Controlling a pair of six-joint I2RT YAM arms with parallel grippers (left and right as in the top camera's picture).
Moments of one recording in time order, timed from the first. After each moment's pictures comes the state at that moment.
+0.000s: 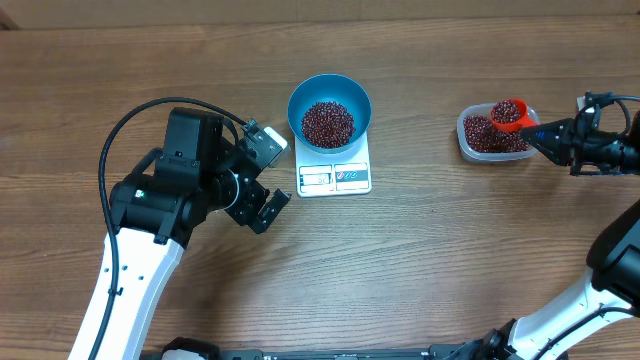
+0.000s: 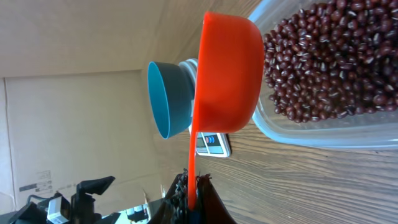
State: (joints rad) left arm -0.25 1.24 1.24 -1.02 0.30 0.42; right arm -0.60 2.02 1.60 -1.37 -1.13 -0.29
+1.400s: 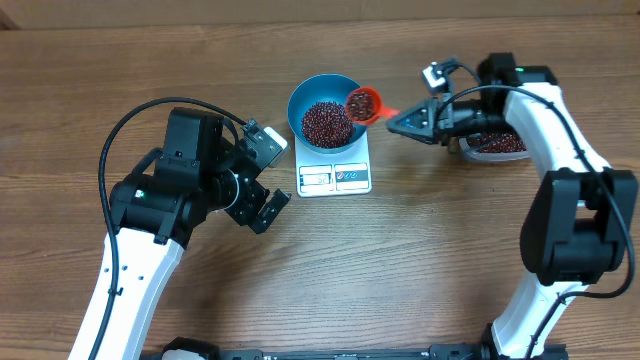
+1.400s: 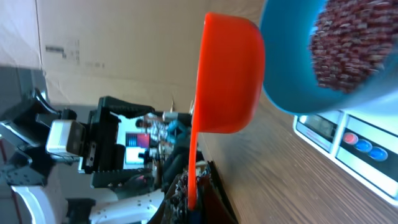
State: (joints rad) left arm -0.25 1.24 1.24 -1.02 0.30 0.43; right arm 0.01 2.02 1.60 -1.18 -1.38 -0.25
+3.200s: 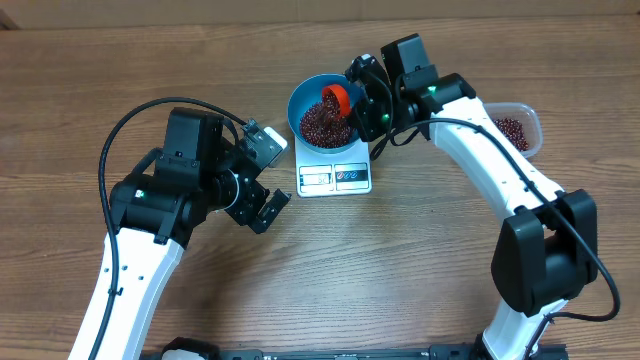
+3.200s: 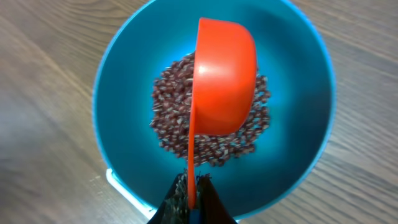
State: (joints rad) left arm -0.25 1.24 1.24 -1.02 0.30 0.42; right arm 0.37 1.93 1.60 -0.71 -0.34 -0.11
